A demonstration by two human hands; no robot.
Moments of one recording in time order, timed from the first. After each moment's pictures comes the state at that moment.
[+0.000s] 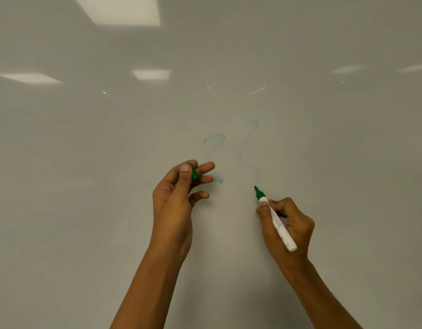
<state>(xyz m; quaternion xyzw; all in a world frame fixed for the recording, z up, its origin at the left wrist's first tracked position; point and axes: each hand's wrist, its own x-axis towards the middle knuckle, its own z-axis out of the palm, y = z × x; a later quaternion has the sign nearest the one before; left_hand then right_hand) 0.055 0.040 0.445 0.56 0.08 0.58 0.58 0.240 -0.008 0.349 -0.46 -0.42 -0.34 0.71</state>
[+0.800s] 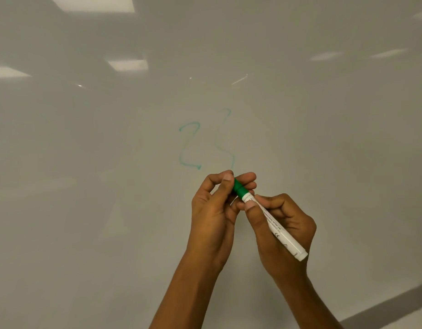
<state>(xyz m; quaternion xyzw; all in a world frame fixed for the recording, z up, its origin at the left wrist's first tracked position) 0.094 -0.032 0.415 0.49 0.00 0.44 0.75 0.166 -0.089 0.364 -0.37 -0.45 -0.23 0.78</state>
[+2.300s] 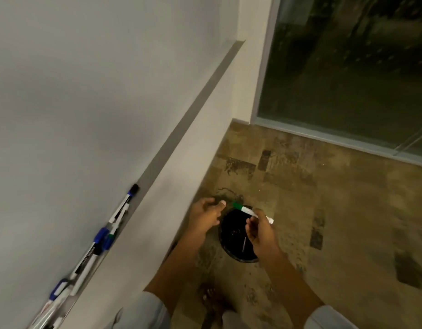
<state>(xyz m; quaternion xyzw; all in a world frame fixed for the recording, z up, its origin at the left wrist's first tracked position) 0.270 -0.271 -0.008 0.69 0.28 -0.18 0.65 0.235 -0.421 -0.040 -0.39 0.48 0.10 0.77</state>
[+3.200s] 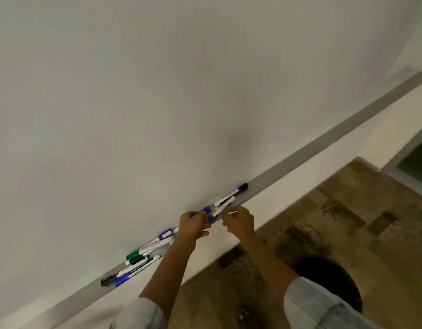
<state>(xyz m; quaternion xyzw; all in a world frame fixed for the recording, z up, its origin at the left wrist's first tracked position) 0.199 -0.029 0.006 0.55 0.54 0.03 0.63 0.282 -0.135 -0.047 -0.80 -0.03 0.31 0.51</state>
